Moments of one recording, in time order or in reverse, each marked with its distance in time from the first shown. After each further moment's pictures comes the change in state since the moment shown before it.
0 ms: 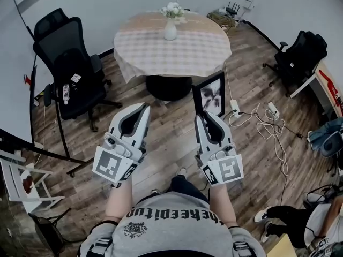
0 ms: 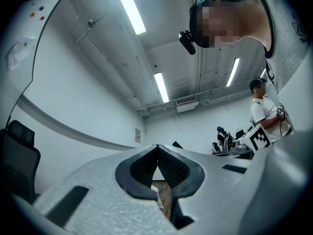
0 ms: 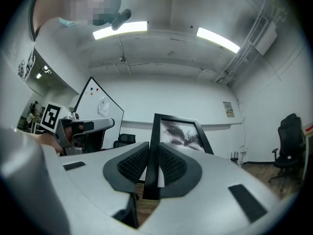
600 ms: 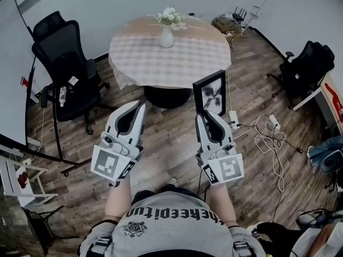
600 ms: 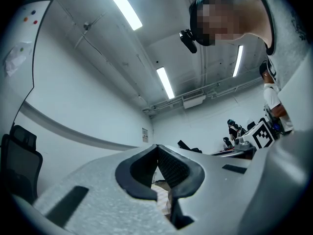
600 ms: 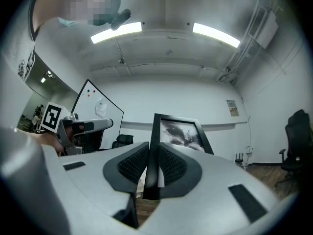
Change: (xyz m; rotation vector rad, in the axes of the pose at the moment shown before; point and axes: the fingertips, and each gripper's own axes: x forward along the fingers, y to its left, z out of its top) left arm 0.103 0.000 -0.033 0.059 0.010 0.100; right arm 0.035 -0.117 -0.007 0.009 -0.016 0.064
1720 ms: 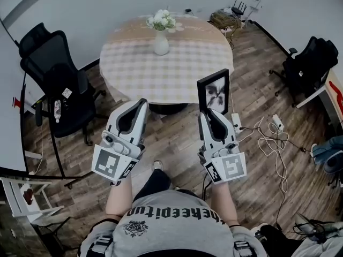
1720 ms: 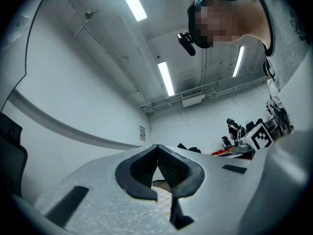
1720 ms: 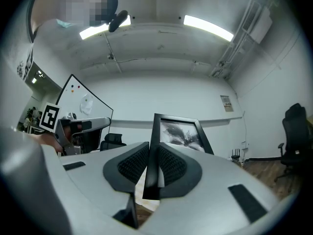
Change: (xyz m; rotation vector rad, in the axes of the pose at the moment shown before) left arm 0.117 0.075 -0.059 -0.021 0.010 -0.051; right arm 0.111 -0.090 -0.038 0.043 0.022 -0.064
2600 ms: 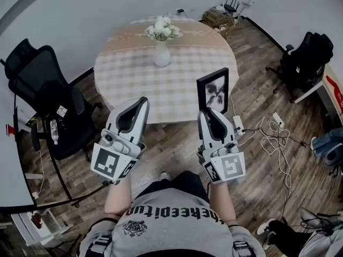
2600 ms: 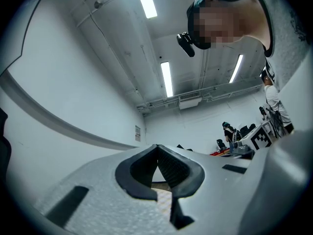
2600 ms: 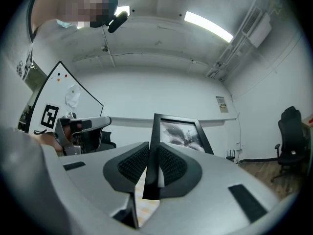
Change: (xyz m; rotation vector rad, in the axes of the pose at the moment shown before) left arm 0.055 0.120 -0.041 -0.040 -0.024 -0.100; right arm 0.125 -0.003 -0.026 -0.014 0.001 -0.101
